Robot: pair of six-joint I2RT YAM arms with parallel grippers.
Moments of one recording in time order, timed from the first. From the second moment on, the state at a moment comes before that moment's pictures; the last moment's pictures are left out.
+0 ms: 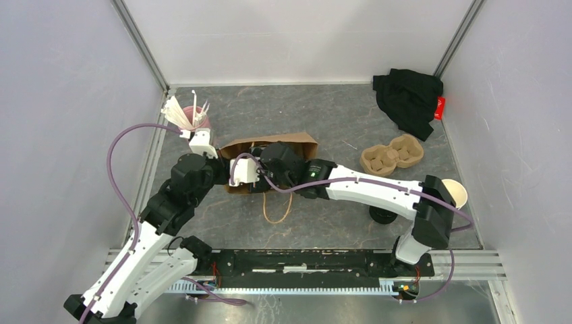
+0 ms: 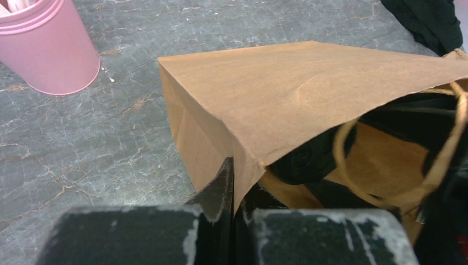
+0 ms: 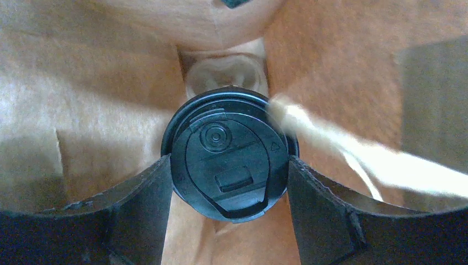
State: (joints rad) left arm -0.54 0.66 0.81 -0.52 -0.25 -0.37; right arm 1.14 1.63 1.38 -0.30 0.21 -0.71
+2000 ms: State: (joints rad) left arm -0.54 0.68 0.80 -0.53 -0.29 -0.33; right arm 1.06 1.70 1.47 -0.54 0.11 -0.91
